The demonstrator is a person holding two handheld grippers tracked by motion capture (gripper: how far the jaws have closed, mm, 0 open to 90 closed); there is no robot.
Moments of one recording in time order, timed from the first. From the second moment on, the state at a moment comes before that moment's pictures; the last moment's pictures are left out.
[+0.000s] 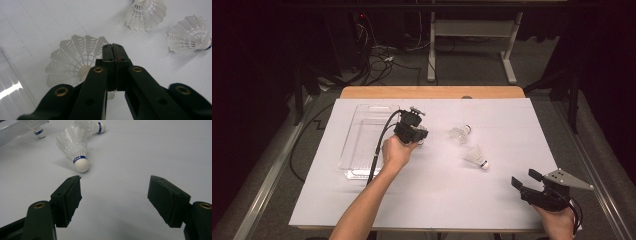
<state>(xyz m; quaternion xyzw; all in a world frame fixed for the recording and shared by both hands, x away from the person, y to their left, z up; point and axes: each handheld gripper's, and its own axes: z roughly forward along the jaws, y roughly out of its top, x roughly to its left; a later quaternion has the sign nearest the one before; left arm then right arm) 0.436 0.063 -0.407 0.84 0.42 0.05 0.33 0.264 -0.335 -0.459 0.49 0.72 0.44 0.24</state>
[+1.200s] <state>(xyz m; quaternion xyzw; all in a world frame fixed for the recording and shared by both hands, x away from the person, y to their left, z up) 0.445 0.024 -0.427 0.86 0.41 0.04 0.30 0.264 -0.335 -0.459 0.49 0.72 0.44 0.24</state>
